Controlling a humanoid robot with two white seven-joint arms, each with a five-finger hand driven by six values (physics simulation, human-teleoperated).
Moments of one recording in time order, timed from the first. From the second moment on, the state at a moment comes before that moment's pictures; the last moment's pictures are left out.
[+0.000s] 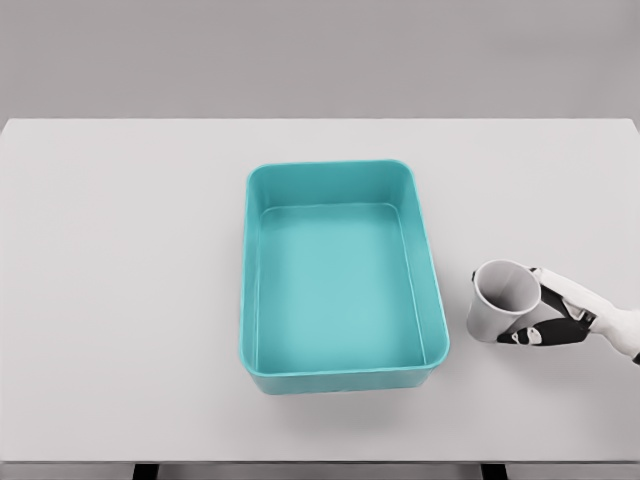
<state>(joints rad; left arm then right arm) 0.00 0.00 0.01 -0.08 0.00 0.07 0.01 -0.27 -1.10 0.92 -1.46 -0.62 -0.61 0.24</state>
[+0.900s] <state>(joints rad) 0.01 0.00 0.01 -0.08 0.00 0.07 0.01 -0.29 -1.03 0.86 -1.46 -0.69 -0.61 0.22</state>
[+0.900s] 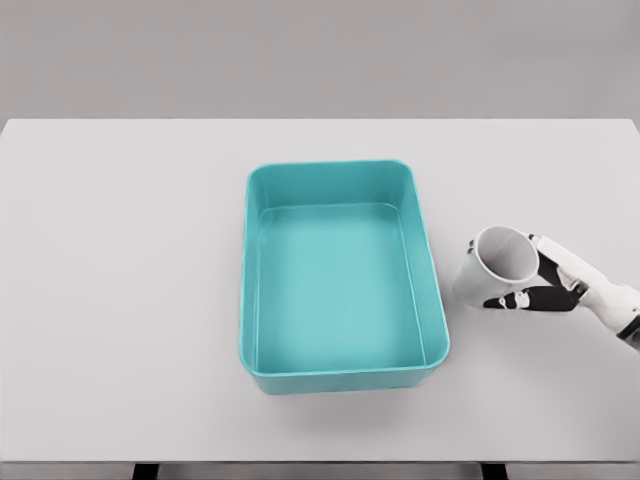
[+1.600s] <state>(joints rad) 0.00 0.00 0.01 -0.08 0.00 0.07 0.01 -0.41 -0.94 0.82 -1.46 -0.69 -0.61 0.22</state>
